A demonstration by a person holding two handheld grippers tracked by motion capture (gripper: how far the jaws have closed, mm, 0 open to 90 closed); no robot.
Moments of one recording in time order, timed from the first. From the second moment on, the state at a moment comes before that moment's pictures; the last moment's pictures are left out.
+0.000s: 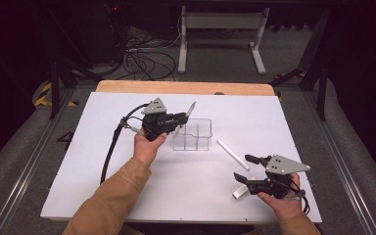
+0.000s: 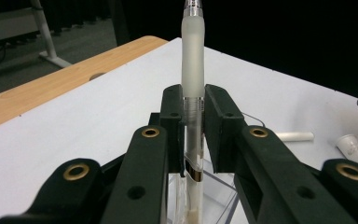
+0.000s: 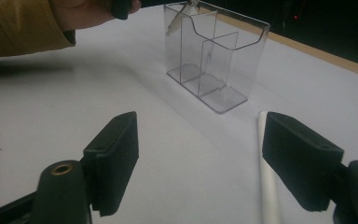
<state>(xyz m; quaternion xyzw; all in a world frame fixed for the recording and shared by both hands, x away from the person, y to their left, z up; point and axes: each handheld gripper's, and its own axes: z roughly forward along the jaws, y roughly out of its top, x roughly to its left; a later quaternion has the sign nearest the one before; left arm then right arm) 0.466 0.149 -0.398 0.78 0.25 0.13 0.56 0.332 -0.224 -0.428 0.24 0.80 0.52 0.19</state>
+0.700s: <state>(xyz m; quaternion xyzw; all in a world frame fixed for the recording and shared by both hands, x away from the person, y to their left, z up) 0.437 0.172 -0.380 0.77 0.25 0.16 0.56 0.333 -0.223 -0.427 0.24 0.79 0.52 0.19</state>
